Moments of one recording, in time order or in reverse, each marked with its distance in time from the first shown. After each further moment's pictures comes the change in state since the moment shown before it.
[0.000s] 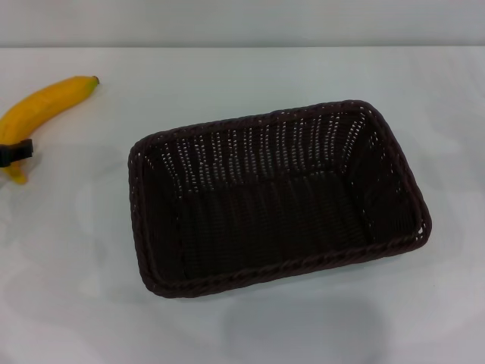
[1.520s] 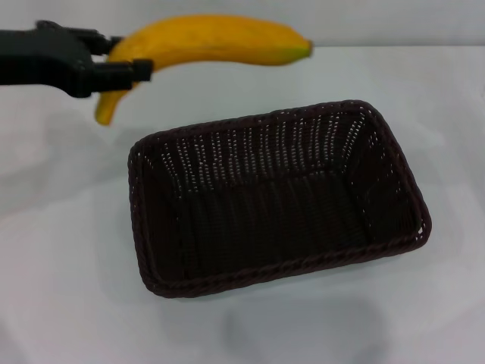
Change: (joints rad) left arm -0.044 0.004 0.098 0.647 -0.243 -0.938 -0.123; right arm 0.032 0.001 0.010 0.003 0.009 0.014 -0.028
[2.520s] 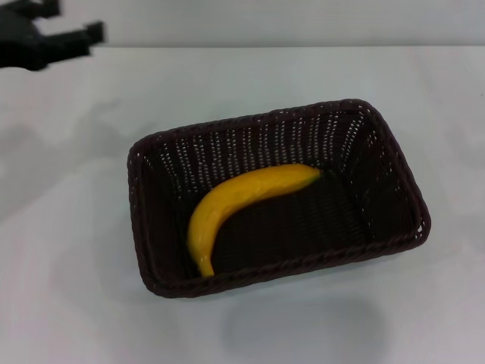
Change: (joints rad) left arm 0.181 -0.013 0.043 -0.092 -0.243 0.337 0.198; right arm -0.189 -0.012 0.133 -0.016 0.088 0.299 -0.142
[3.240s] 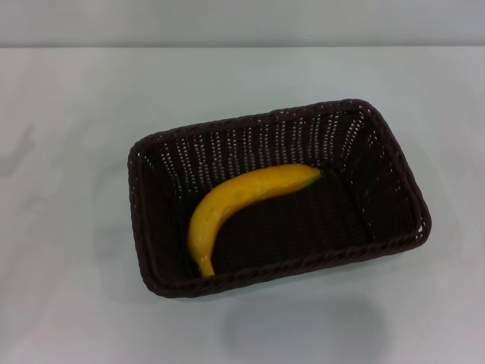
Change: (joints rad) left arm 0.145 0.002 -0.099 -0.648 -0.766 0.111 0.905; right arm -0.023 0.007 0.068 0.104 0.032 -0.064 -0.256
